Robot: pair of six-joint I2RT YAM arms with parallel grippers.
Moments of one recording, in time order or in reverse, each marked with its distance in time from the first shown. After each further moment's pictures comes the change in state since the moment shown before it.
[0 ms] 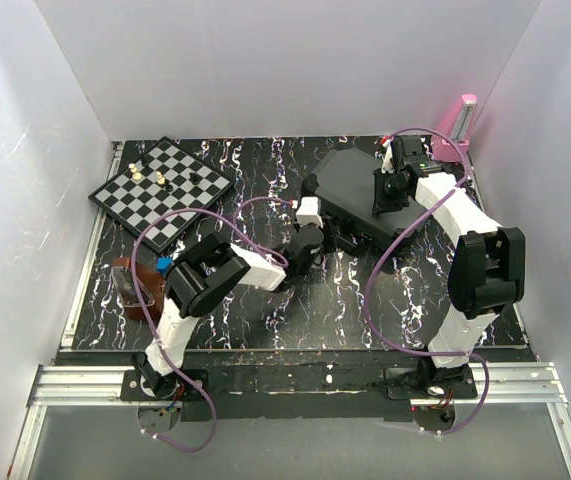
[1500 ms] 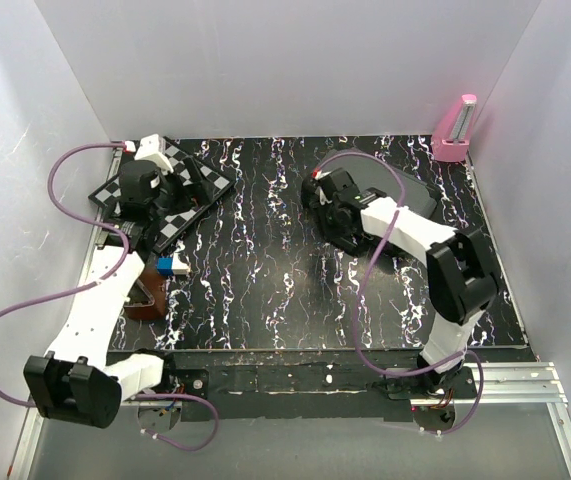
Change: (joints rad) left arm 0.720 -0.965 0.013 -1.097 0.516 0.119; right arm 0.382 -0.013 -0.121 0.137 0.151 0.076
